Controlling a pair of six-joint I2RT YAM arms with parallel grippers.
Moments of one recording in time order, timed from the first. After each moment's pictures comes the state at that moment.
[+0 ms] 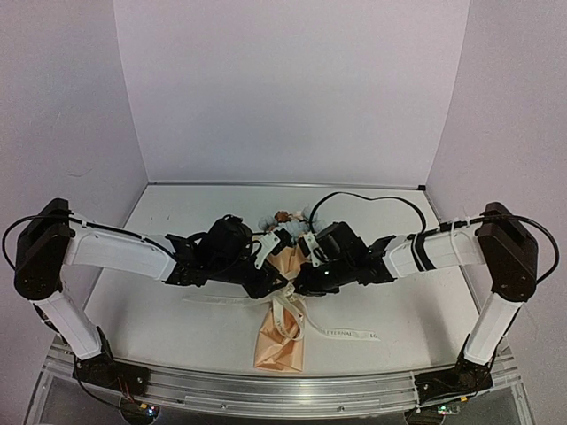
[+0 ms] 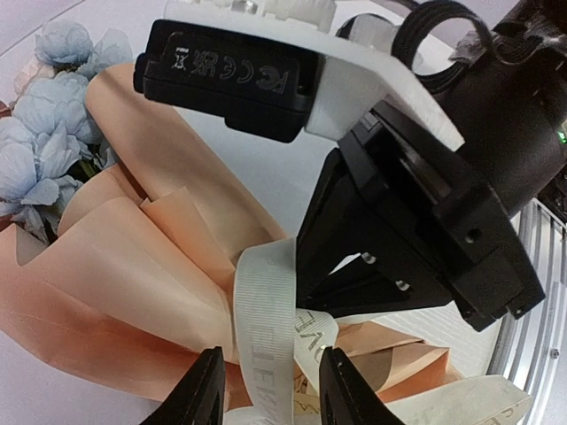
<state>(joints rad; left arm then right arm) -1.00 1.65 0.95 0.07 0.13 -0.10 0.90 1.78 1.01 -0.06 -0.21 0.68</state>
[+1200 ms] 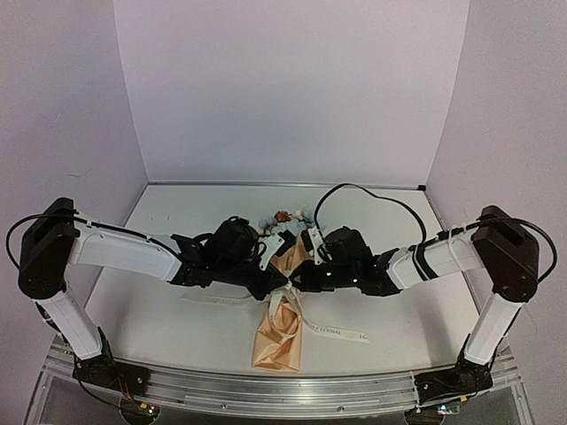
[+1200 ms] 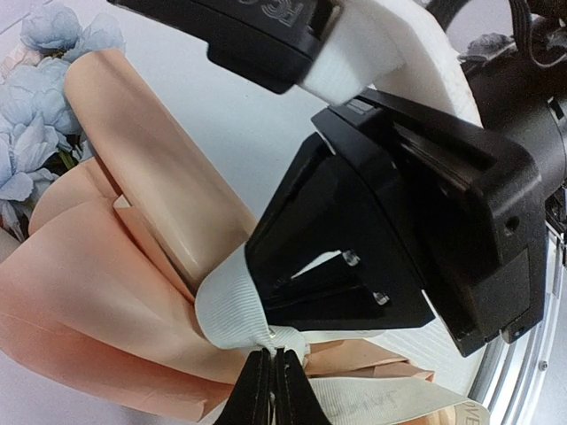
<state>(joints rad) -1.03 1.68 0.98 0.03 0.12 -0.17 0.90 1.78 0.88 0.30 -0.20 0.71</state>
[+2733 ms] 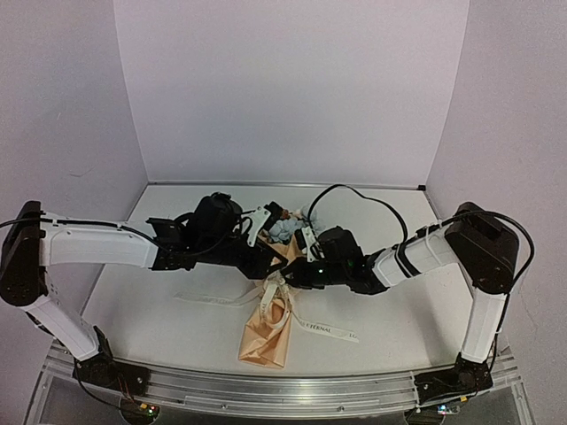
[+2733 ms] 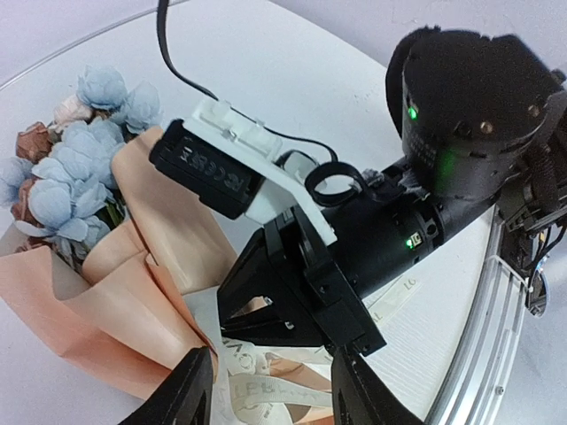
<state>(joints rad) -0.98 1.55 1.02 -0.05 0.13 -0.21 0.87 1.92 0.94 0.42 -0.26 0.75</state>
